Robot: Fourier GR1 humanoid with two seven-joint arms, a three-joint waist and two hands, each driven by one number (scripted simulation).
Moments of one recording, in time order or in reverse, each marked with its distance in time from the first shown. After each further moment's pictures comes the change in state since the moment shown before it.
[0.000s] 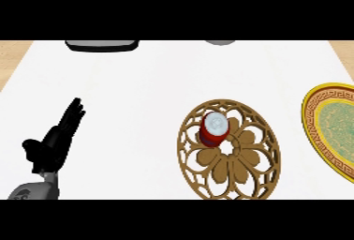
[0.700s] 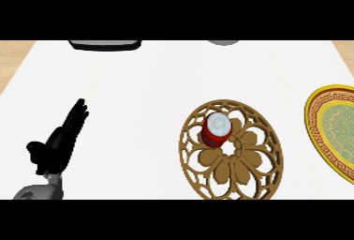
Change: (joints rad) left arm 0.016 -0.030 -0.010 -0.040 -0.023 0.000 0.017; right arm -0.462 0.014 0.374 0.234 0.222 -0.083 0.146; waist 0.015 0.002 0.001
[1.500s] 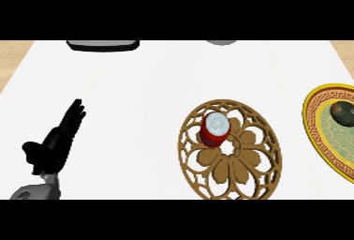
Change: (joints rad) left arm -0.003 0.002 0.032 0.019 -0.006 -0.026 -0.016; right arm -0.320 0.117 0.015 0.379 0.003 -0.172 0.068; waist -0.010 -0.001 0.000
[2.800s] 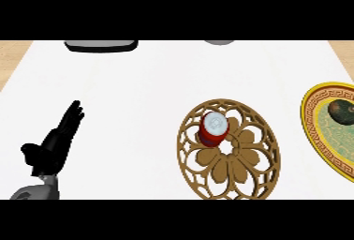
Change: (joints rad) left arm 0.003 -0.007 0.023 0.022 -0.010 -0.011 -0.022; right arm 0.376 -0.200 -0.517 0.446 -0.571 0.500 -0.707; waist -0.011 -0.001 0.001
